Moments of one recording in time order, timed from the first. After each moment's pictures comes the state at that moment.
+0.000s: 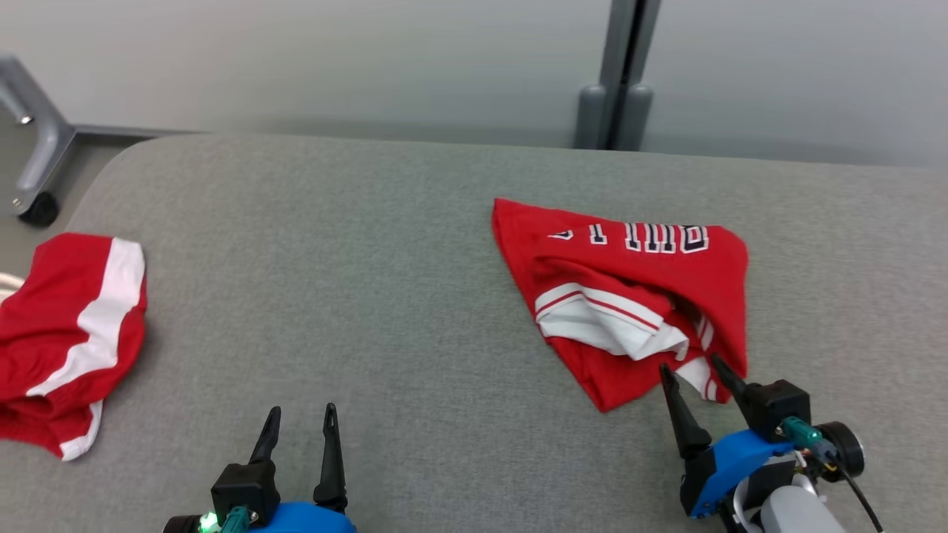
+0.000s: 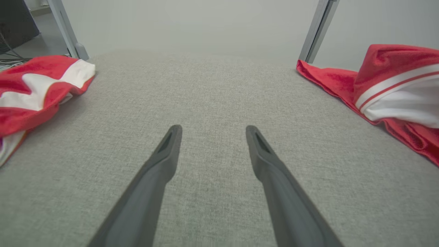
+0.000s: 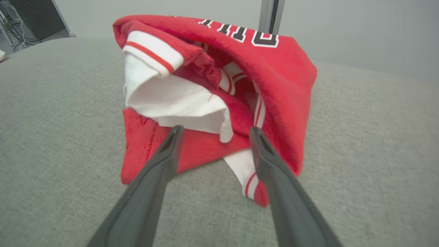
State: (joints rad) left arm -0.03 0.05 -0.17 0.41 -0.19 0.04 -0.26; right arm -0.27 -0.06 0.08 0.62 0.04 0.13 -0.26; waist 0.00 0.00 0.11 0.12
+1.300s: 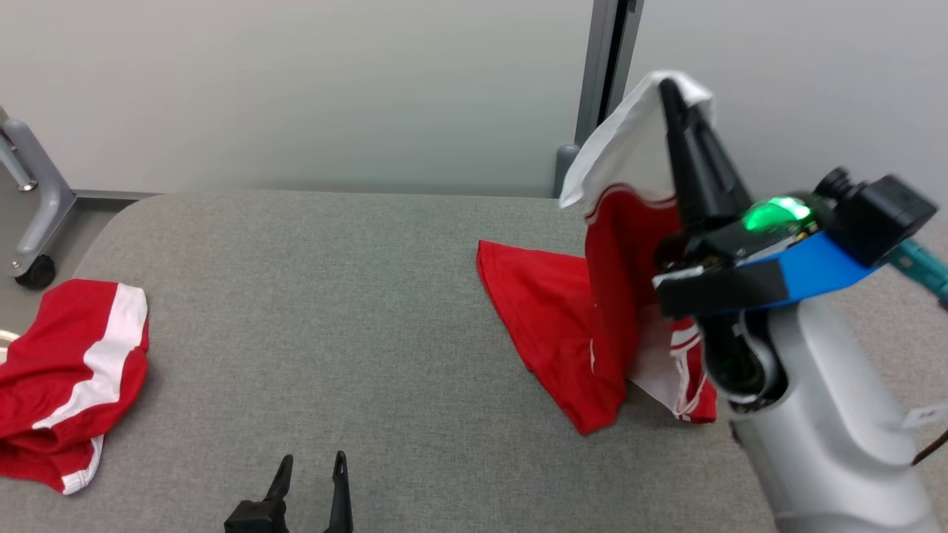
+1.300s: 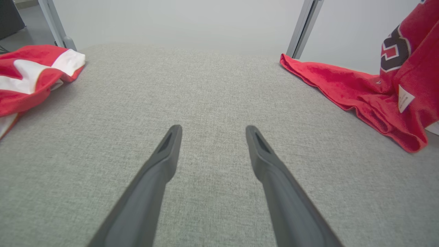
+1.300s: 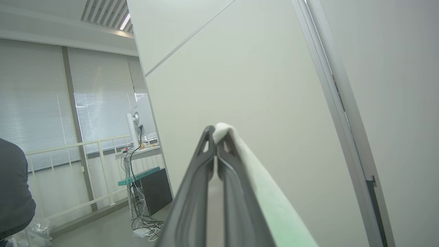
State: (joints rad) left arm 0.02 0.05 -0.20 0.47 -0.22 0.03 -0.26; right arm -0.54 -0.07 0.28 0.16 0.60 0.13 -0.26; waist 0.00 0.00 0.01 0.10
